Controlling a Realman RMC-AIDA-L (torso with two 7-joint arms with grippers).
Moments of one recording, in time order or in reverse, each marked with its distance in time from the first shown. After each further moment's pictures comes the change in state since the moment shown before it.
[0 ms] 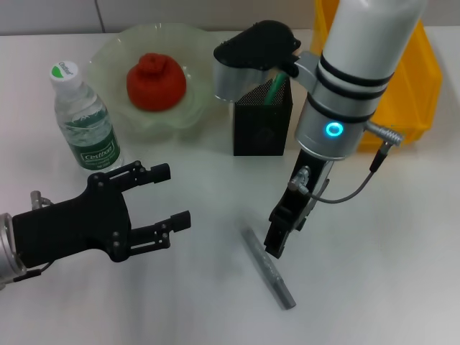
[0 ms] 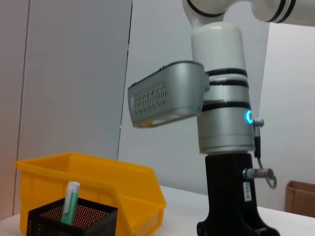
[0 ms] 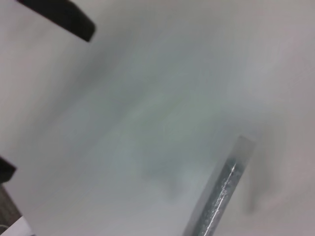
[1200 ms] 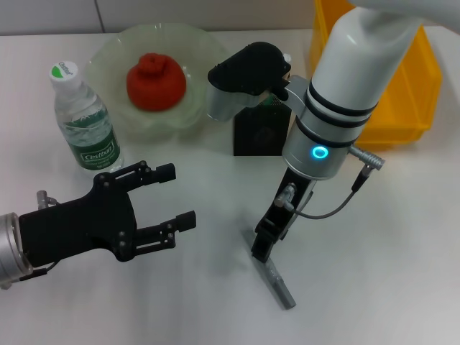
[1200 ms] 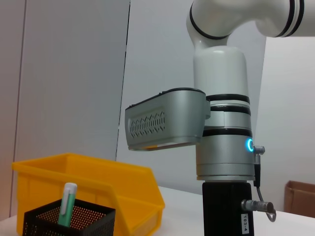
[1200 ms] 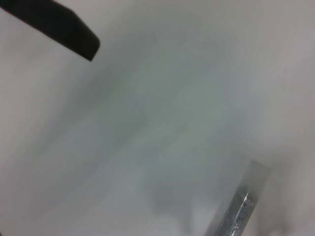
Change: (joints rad) left arm -0.014 -0.004 0.002 -0.025 0.000 -0.008 0.021; right arm -0.040 0.000 -0.152 0.024 0.125 0.156 0.001
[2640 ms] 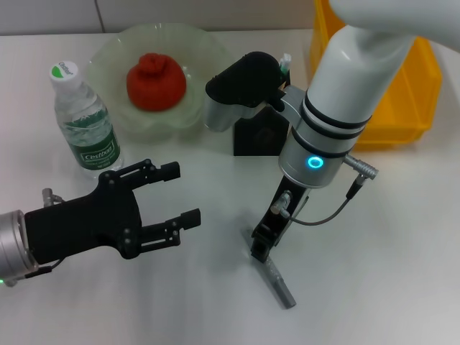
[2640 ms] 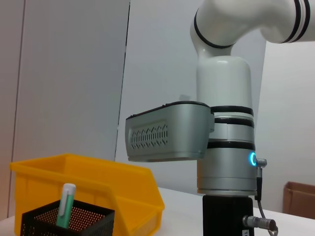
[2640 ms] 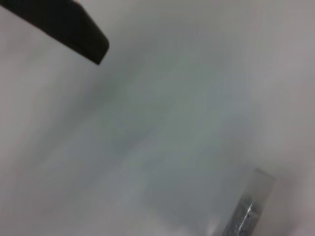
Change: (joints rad) left arm -0.014 -0.003 0.001 -0.015 0.000 -0.008 0.002; right arm -0.011 0.000 -0.078 0.013 0.050 0.070 -0.001
